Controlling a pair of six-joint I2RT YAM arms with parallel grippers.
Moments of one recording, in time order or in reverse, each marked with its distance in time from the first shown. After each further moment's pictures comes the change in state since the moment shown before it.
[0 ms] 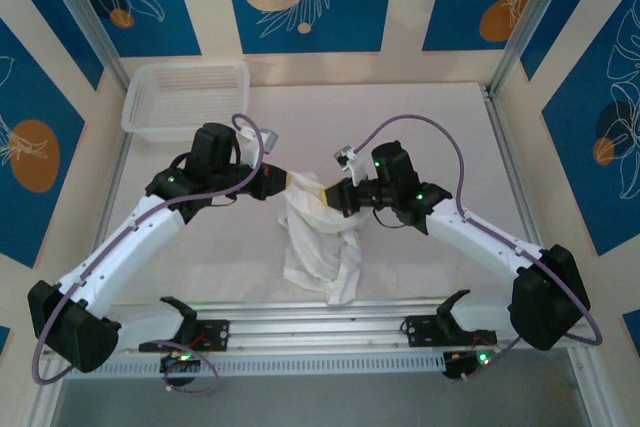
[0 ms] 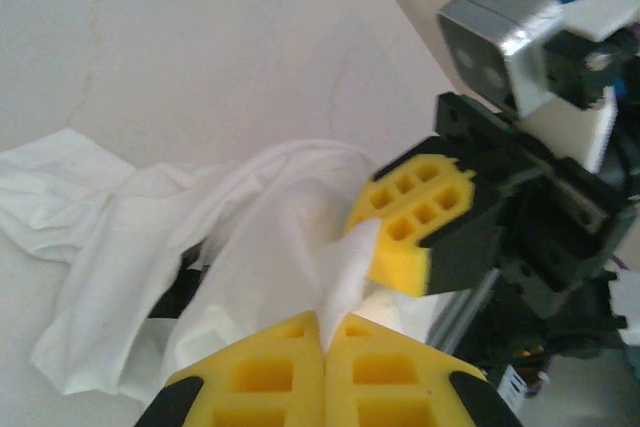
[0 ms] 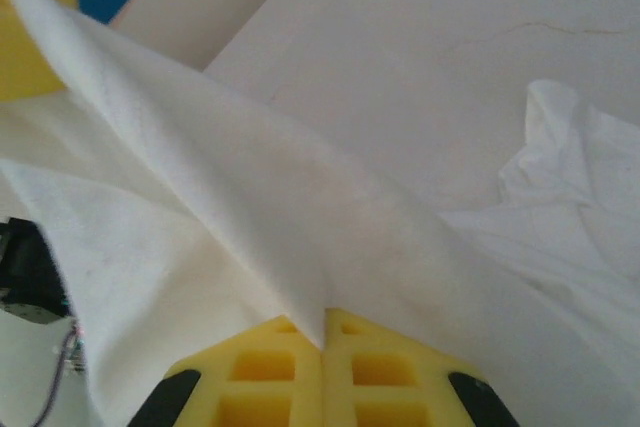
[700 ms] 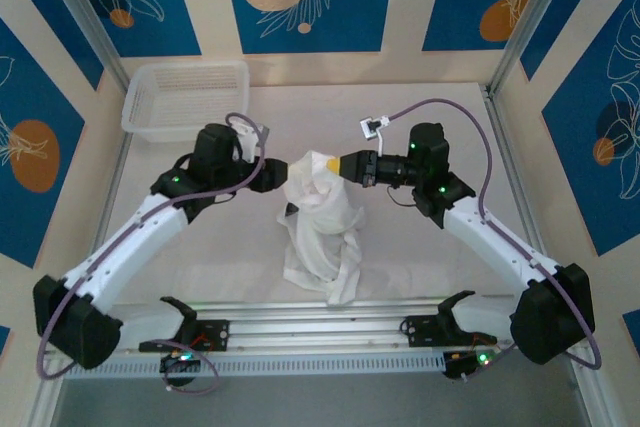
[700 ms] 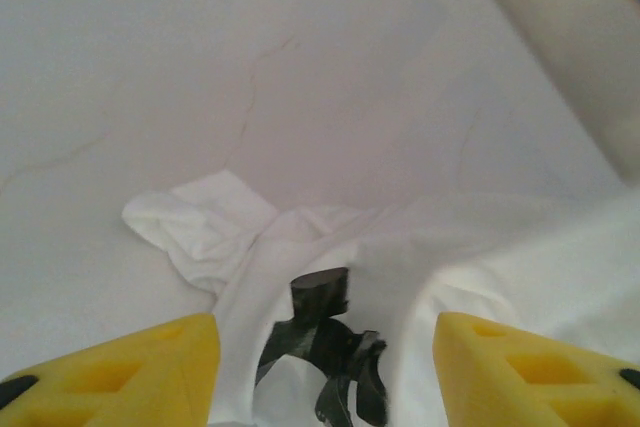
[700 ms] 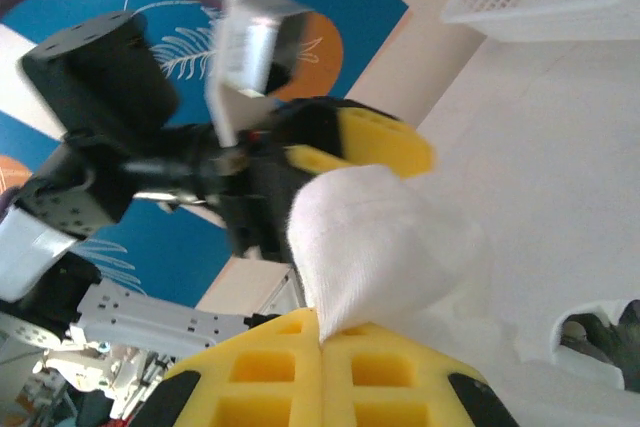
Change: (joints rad) left arm 0.021 -0.011 -0.032 0.077 -0.214 0.035; right arm -0.160 -0.070 0.022 0.309 -0.318 0.468
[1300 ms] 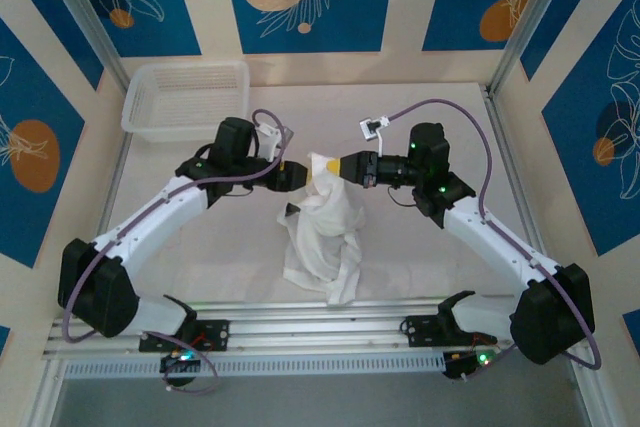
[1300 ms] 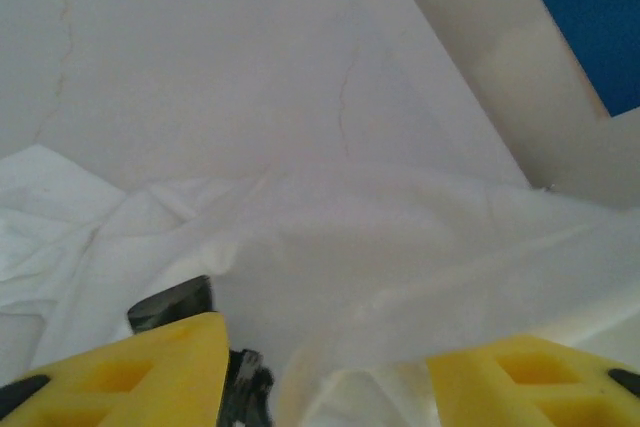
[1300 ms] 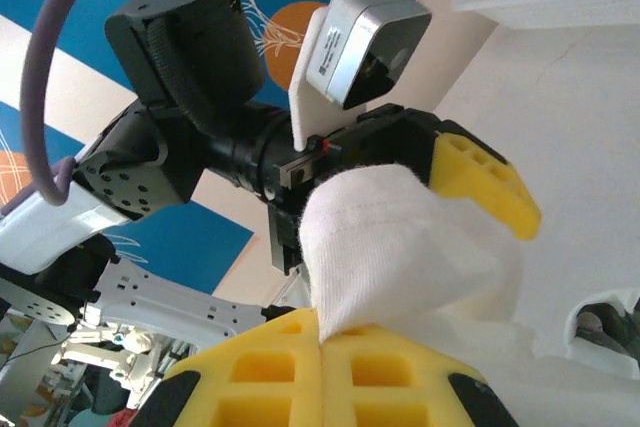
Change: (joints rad) left arm 0.002 0.208 0.031 0.098 0.323 -0.035; right arm 0.007 0.000 0.000 -0.005 -0.030 0.013
